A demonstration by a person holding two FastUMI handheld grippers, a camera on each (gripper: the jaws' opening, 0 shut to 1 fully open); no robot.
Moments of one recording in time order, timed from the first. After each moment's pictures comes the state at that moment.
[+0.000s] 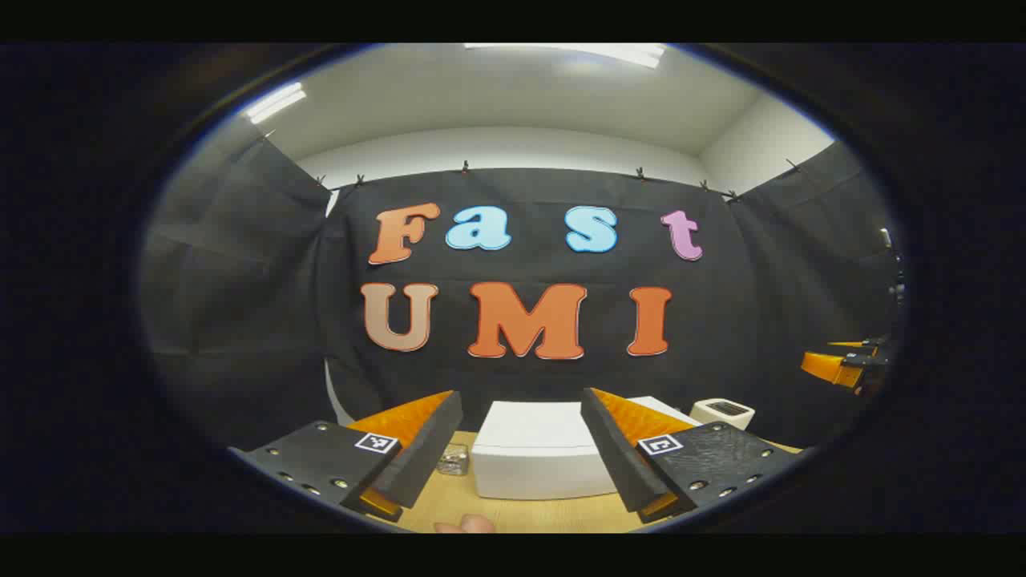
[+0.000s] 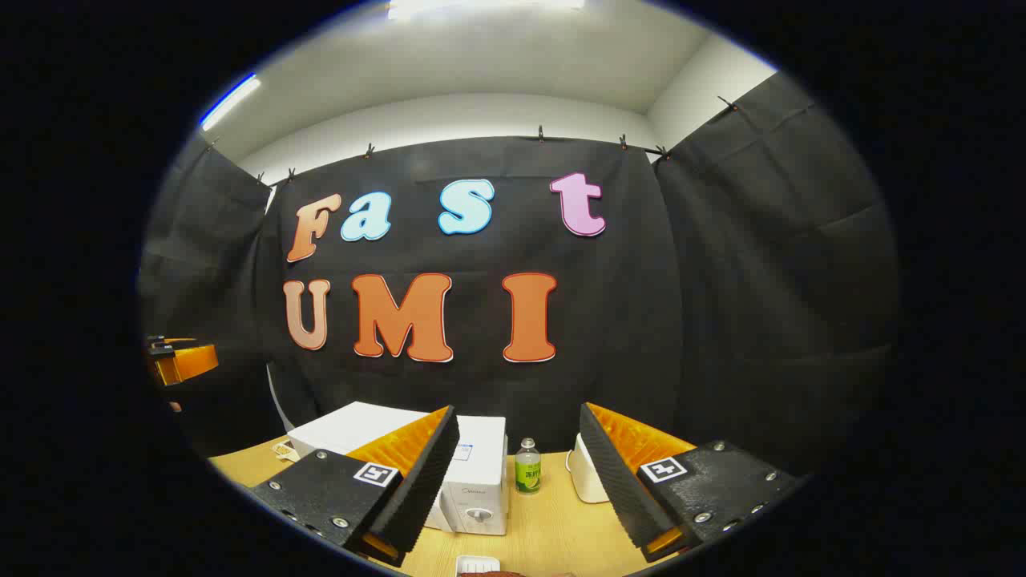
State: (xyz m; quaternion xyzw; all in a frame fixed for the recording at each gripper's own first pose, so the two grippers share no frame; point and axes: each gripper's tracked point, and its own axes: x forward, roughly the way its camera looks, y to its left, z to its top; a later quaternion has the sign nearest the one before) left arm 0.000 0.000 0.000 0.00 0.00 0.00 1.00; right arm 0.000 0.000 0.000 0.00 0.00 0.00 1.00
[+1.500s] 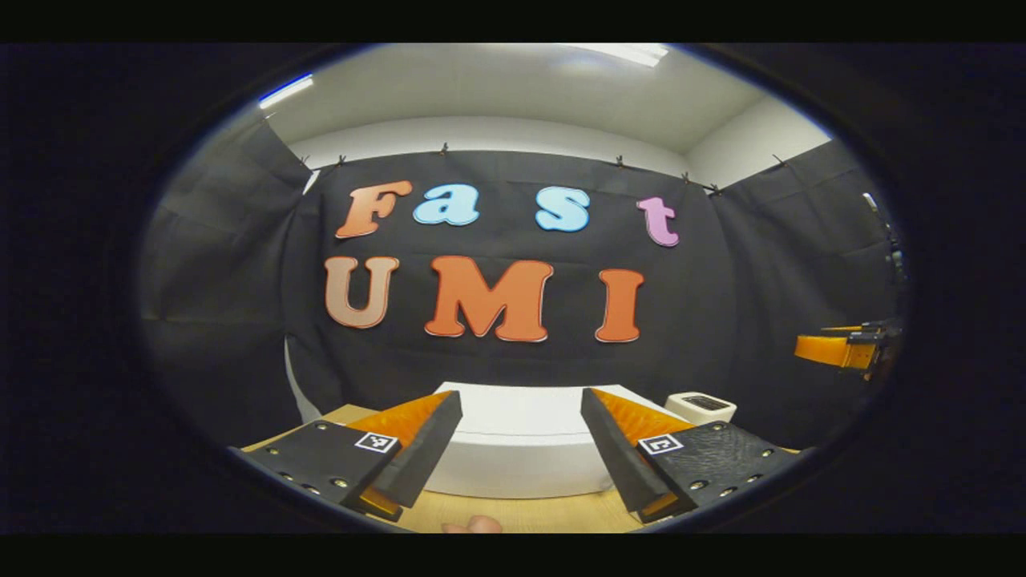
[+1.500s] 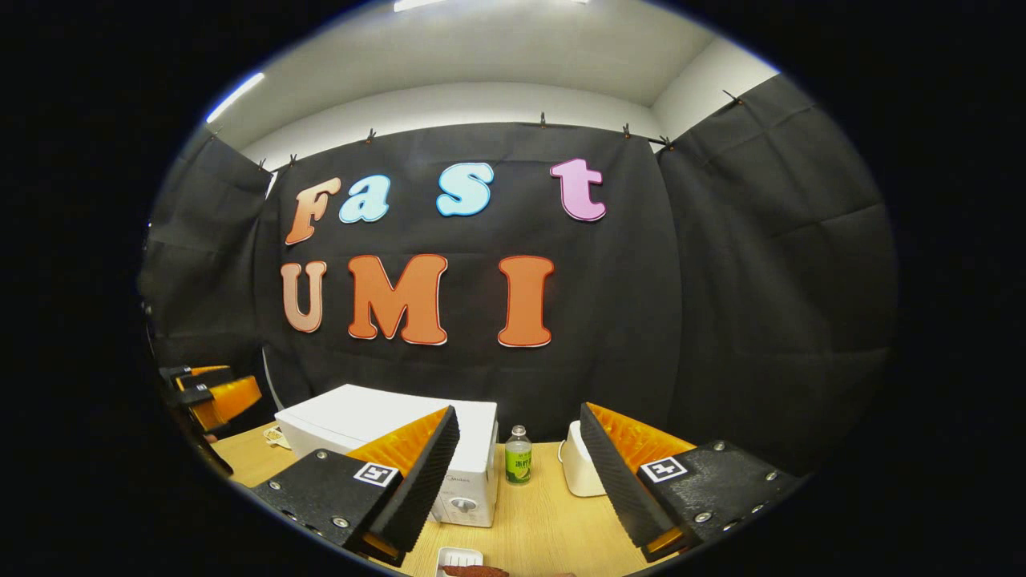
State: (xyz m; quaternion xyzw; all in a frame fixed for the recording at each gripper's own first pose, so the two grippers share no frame) left arm 0.032 -0.088 -0.088 -0.02 0.01 -0.06 1.00; right arm 0.008 -0.014 -0.020 -0.02 0.02 0.00 1.00
